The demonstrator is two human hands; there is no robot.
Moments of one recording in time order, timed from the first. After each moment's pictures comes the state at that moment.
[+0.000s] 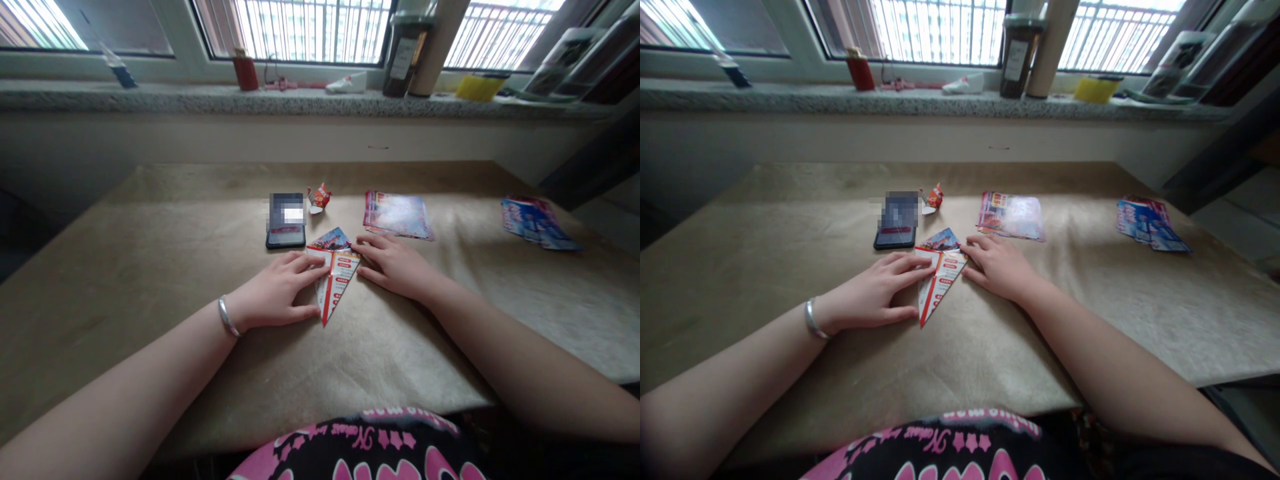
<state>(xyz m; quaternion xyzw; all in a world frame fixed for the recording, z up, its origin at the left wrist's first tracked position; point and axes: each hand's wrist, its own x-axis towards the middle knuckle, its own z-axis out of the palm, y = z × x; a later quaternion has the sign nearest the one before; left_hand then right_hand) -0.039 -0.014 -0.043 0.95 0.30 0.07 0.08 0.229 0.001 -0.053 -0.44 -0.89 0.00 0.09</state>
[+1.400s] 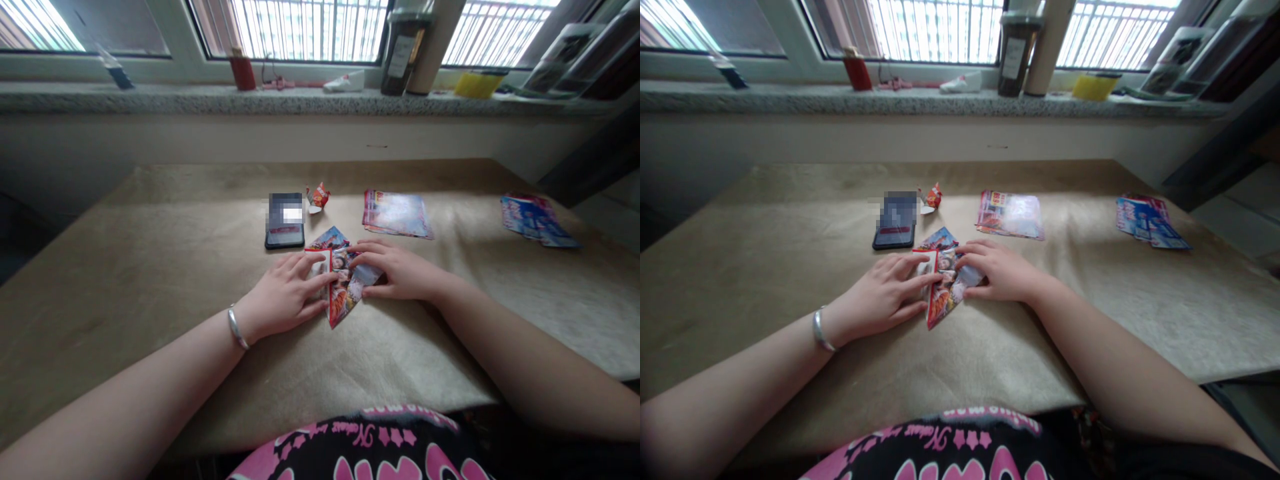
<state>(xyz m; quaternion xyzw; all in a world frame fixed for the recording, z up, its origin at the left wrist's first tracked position) -0.025 -0.025 -0.047 0.94 0.32 0.10 -0.01 0.240 0.002 -0.047 -0.32 -0.93 0.11 0.13</state>
